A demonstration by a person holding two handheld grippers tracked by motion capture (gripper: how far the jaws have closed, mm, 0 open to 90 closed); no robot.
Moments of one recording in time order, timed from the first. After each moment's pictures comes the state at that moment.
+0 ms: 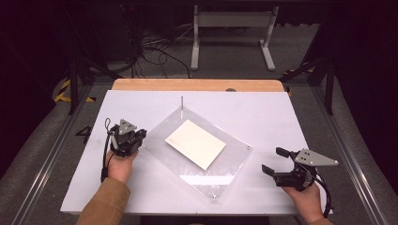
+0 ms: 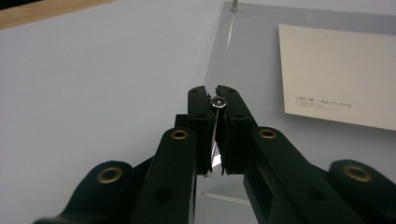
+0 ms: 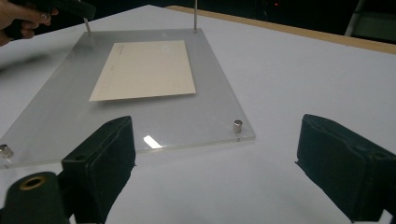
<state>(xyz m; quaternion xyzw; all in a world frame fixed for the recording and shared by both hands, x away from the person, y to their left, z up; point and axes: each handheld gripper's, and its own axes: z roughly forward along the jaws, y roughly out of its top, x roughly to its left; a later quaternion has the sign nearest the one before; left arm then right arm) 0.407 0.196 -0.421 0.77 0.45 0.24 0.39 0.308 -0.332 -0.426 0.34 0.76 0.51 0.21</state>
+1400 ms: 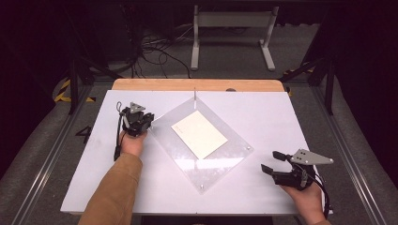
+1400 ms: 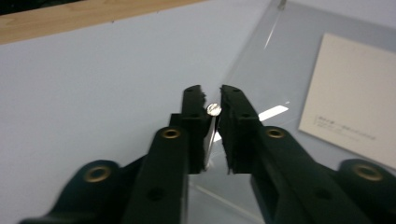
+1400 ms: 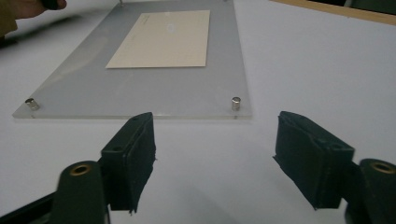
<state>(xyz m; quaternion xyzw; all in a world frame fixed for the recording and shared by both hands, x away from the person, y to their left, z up) 0.482 0.187 -0.437 0.75 0.47 0.22 0.41 0.309 -0.328 -0.427 0.36 0.78 0.47 0.20</state>
